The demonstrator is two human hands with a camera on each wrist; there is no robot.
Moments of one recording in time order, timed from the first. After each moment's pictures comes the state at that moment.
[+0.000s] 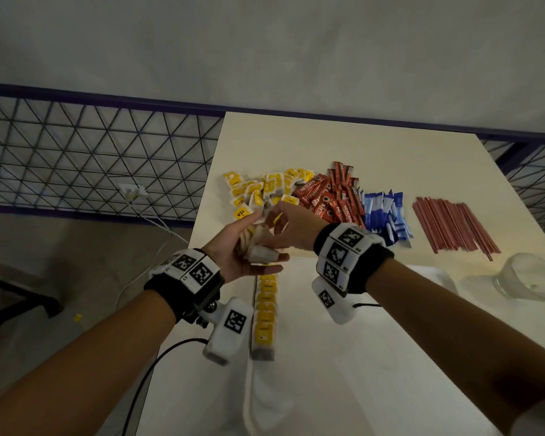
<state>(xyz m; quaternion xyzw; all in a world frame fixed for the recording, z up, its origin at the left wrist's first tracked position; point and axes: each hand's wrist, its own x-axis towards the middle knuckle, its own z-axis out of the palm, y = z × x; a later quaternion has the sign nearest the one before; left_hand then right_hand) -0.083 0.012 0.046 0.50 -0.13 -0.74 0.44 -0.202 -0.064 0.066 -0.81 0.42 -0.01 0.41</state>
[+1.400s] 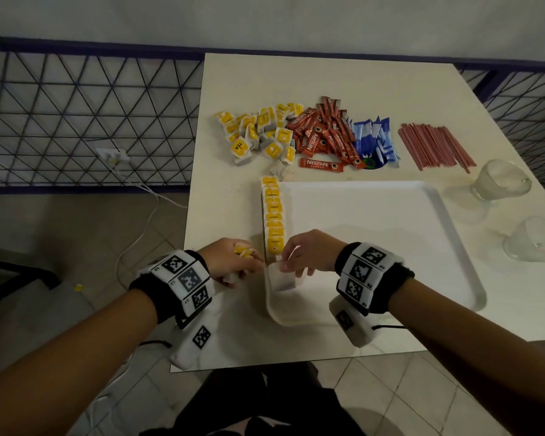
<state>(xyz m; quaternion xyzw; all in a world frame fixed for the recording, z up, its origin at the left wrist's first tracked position) -0.080 0.135 -0.002 0.66 -0.43 -0.60 0.15 -0.256 0.074 0.003 -0.67 0.50 0.08 0.55</state>
